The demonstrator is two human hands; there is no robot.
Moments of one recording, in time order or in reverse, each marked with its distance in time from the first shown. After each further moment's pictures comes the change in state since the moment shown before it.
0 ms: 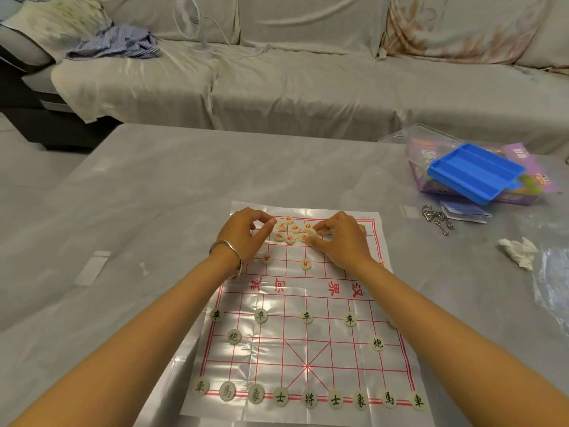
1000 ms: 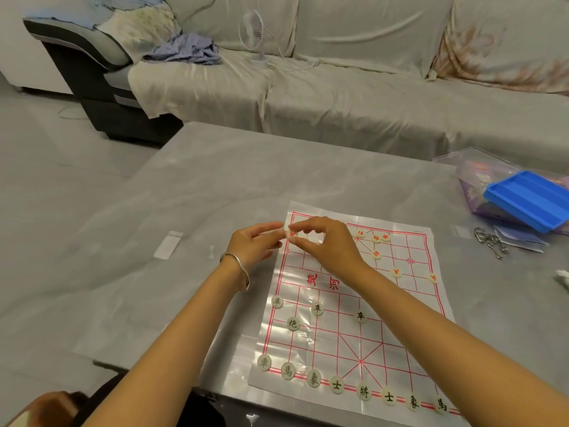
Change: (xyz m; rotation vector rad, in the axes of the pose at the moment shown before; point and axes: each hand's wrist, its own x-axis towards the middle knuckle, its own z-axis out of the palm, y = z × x) left_hand -0.065 -0.031 -0.066 -0.790 0.085 -0.398; right_hand -0.037 -0.114 0.037 0.284 -0.124 -0.344
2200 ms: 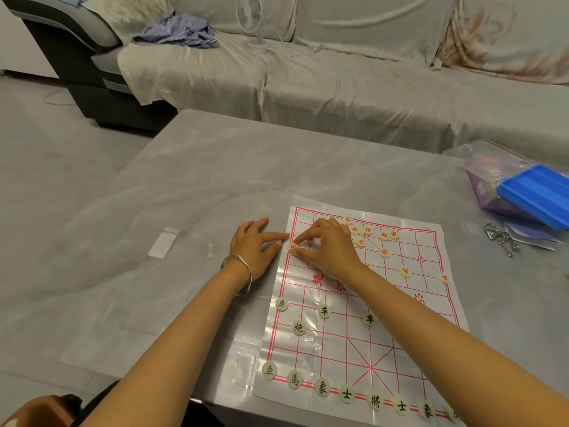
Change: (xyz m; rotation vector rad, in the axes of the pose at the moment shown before) left_hand 0.045 -0.043 -0.012 0.928 -0.077 0.222; right_hand 0.016 0.033 0.026 -0.352 -0.076 0.044
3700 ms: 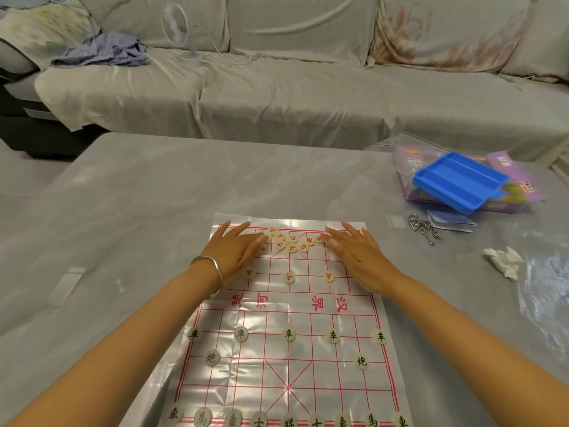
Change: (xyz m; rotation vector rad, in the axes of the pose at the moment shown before) left_hand 0.031 0.098 0.024 0.538 -0.241 0.334; right_hand -0.062 0.146 -0.107 -0.080 -0.231 0.129
